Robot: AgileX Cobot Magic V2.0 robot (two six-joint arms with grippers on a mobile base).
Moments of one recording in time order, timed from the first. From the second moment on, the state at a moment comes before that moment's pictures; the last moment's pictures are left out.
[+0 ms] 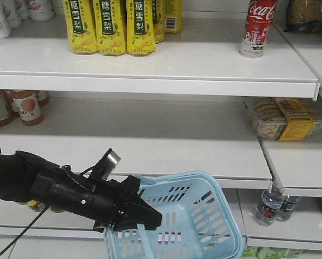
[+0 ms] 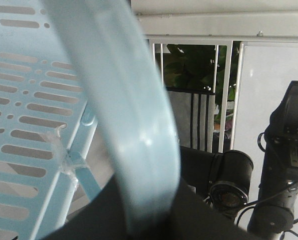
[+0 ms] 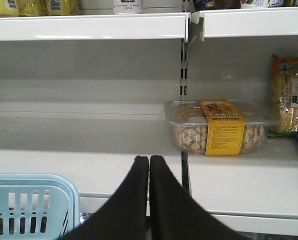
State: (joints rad) left arm -0.35 1.81 -0.84 -1.50 1.08 0.76; right arm 0.06 -0.01 0.03 -0.01 0.11 0.03
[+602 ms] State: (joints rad) left arm -0.35 1.81 -0.84 -1.50 1.08 0.76; right arm 0.06 -0.01 0.03 -0.01 0.11 0.03
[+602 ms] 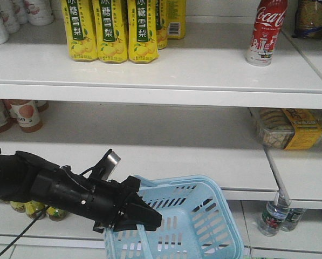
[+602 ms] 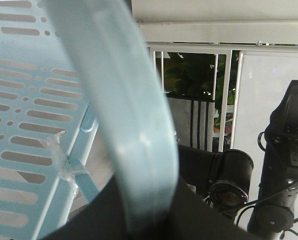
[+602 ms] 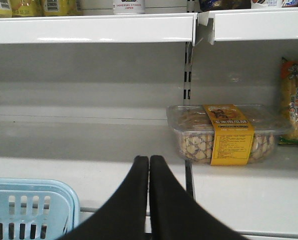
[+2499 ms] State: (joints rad) left arm -0.35 1.81 -0.83 -1.49 1.10 0.75; right arm 0.06 -0.01 0.03 -0.01 0.11 0.03
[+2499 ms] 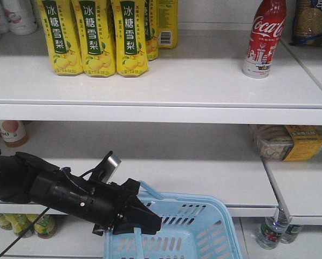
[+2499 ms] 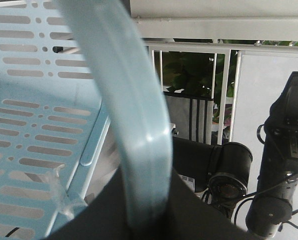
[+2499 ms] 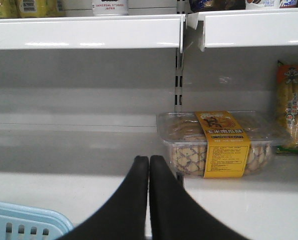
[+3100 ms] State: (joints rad) left arm -0.35 1.81 -0.83 -1.49 1.10 0.75; right arm 0.06 -0.01 0.03 -0.01 0.11 0.03
